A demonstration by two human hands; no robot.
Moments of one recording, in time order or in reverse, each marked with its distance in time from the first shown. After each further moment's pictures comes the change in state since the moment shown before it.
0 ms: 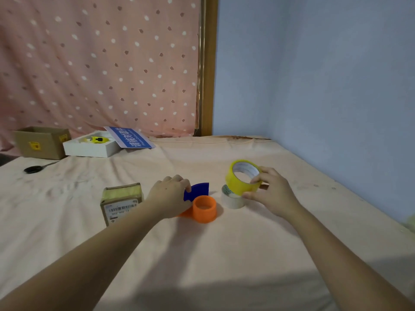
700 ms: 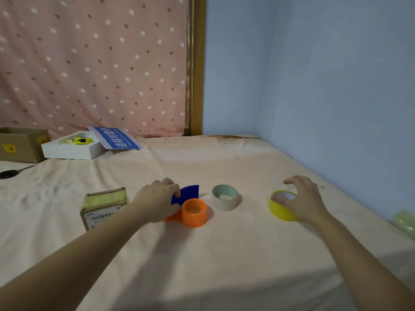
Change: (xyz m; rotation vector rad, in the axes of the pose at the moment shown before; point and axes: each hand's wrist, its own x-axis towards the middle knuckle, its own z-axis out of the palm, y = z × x) left_hand 0.014 -0.011 0.007 0.017 -0.037 0.083; right_hand -0.006 0.086 -0.062 -0.391 0.138 0.274
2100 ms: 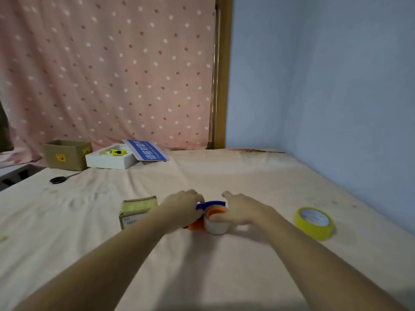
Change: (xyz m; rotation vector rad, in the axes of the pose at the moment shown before) left_hand -0.009 0.002 -0.023 -0.084 -0.090 -0.057; right_hand -0.024 -0.202 0.069 -0.251 -0.658 -0.309
